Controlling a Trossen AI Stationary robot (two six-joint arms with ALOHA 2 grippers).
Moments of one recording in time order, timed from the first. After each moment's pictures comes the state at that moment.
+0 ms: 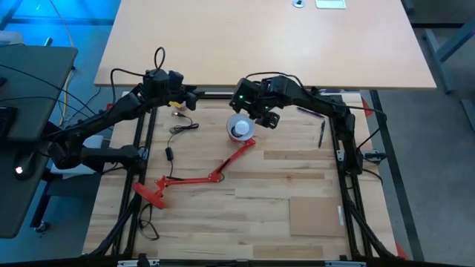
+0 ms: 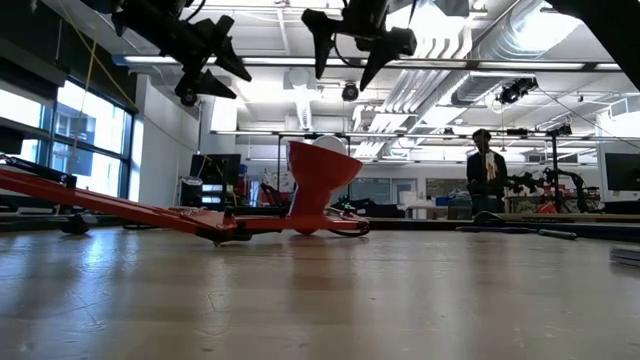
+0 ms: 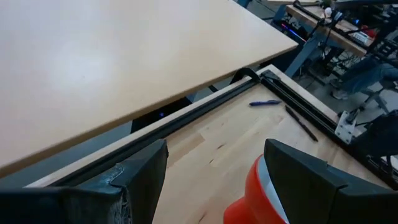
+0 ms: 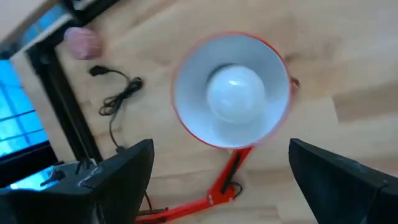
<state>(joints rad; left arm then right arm) 0.73 1.07 0.90 -0.23 0.10 -0.30 -0.23 2.05 2.29 -1.40 0.08 1.68</state>
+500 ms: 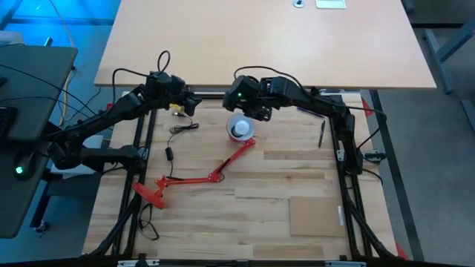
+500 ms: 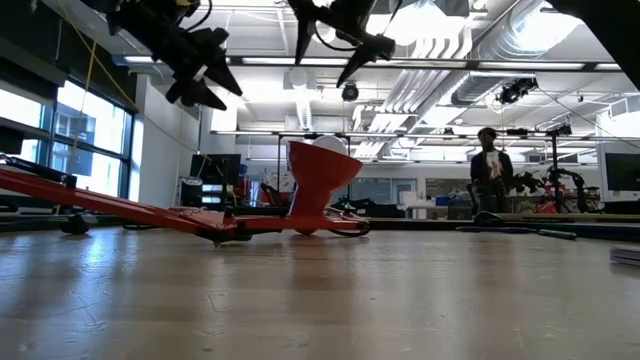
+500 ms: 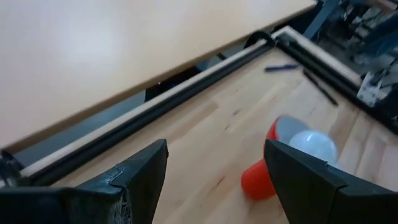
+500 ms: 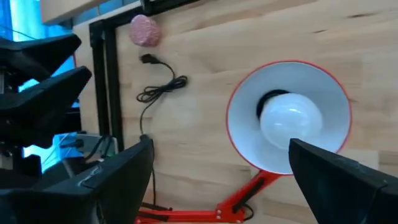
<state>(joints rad) 0.73 1.07 0.90 -0.36 0.09 -0.23 -0.23 2.05 2.29 -1.23 0.15 1.40</state>
